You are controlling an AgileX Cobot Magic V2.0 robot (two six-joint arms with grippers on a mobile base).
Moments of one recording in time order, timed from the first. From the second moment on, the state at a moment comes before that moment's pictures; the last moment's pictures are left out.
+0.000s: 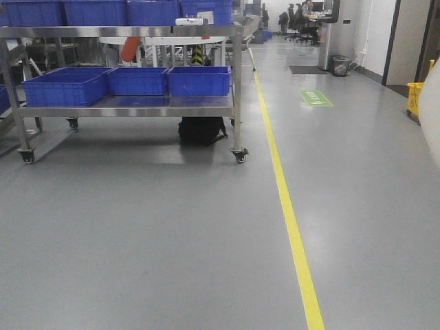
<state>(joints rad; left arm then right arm) -0.07 -0.01 0.01 -0.02 0.09 0.02 0.05 0.39 -0.47 0.03 0.56 0.05</state>
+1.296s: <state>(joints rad) -0.07 -0.01 0.01 -0.02 0.09 0.02 0.05 0.39 -0.47 0.03 0.56 0.05</state>
